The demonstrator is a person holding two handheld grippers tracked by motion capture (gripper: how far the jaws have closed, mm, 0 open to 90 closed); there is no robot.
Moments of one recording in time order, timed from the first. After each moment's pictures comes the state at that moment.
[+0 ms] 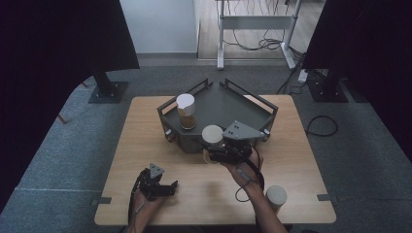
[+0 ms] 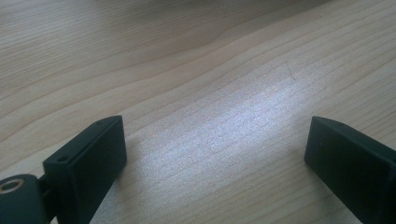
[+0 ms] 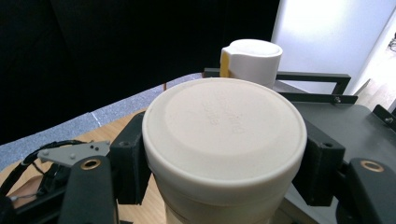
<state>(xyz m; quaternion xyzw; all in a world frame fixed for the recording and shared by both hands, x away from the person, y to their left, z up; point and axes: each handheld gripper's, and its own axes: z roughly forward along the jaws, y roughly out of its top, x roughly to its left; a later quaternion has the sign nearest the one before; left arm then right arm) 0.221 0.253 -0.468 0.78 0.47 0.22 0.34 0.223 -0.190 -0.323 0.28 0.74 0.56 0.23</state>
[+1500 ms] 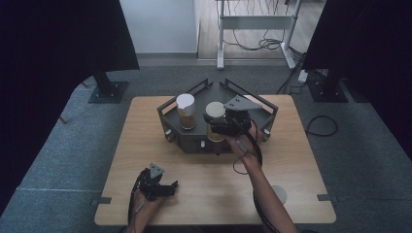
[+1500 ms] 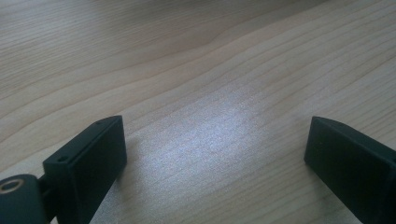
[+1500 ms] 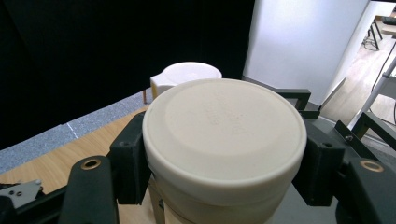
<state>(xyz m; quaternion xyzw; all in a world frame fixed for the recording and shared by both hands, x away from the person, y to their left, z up) 0.221 0.253 -0.468 0.79 0.47 0.22 0.34 0.286 -0.187 -0.308 0.31 0.73 0.55 0.25</state>
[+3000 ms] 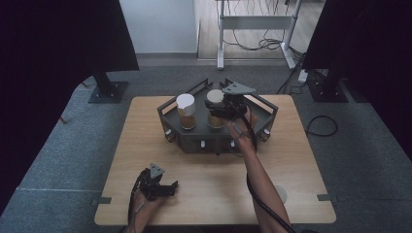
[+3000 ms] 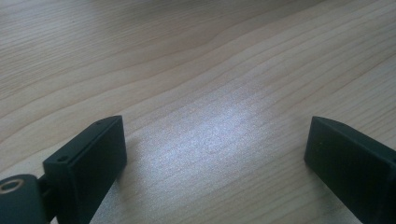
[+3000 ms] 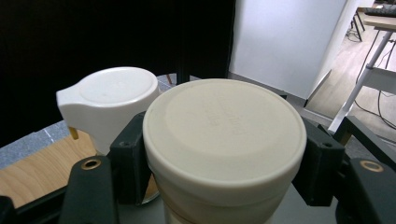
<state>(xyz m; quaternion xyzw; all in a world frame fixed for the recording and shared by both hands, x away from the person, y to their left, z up) 0.222 0.253 -0.467 0.79 0.46 0.22 0.34 0.347 -0.178 -0.318 0.33 0.73 0.54 0.27</state>
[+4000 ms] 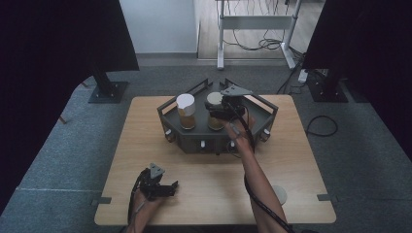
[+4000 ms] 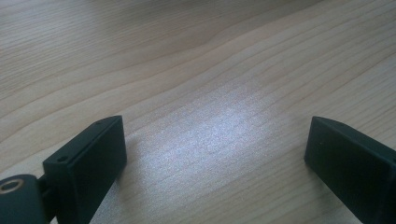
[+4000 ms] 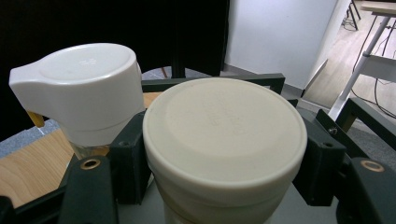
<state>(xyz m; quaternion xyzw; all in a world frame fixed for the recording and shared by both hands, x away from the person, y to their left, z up) 0.222 0.254 -0.467 0.79 0.46 0.22 0.34 0.358 -0.173 -0.334 0.35 0.73 0.53 0.26</state>
